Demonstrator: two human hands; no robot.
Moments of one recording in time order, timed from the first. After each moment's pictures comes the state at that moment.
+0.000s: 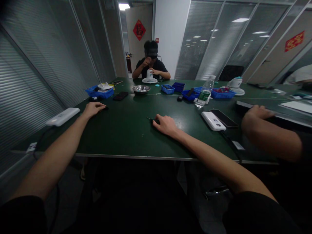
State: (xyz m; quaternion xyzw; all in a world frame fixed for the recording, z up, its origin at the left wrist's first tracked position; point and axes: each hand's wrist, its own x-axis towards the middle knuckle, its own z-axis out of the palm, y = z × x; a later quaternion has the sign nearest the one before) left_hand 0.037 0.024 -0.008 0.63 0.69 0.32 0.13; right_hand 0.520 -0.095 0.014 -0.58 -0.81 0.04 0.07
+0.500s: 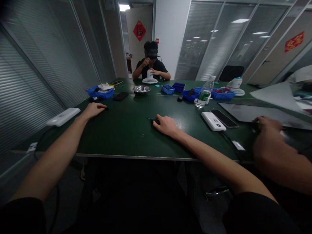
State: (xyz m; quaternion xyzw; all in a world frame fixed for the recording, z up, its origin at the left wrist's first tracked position) left_hand 0.040 0.023 -0.001 0.68 0.68 0.28 0.09; right_hand 0.520 -0.097 0.017 -0.58 -0.81 0.05 0.07
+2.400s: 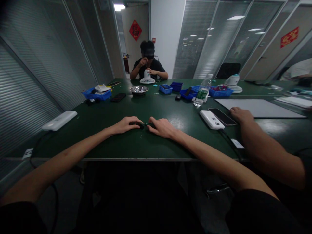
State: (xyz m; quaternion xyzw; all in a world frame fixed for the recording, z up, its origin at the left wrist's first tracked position) left_hand 0.235 -0.058 -0.006 0.90 0.24 0.25 0.27; right_hand 0.518 -0.107 0.018 -0.45 -0.89 0.04 0.07
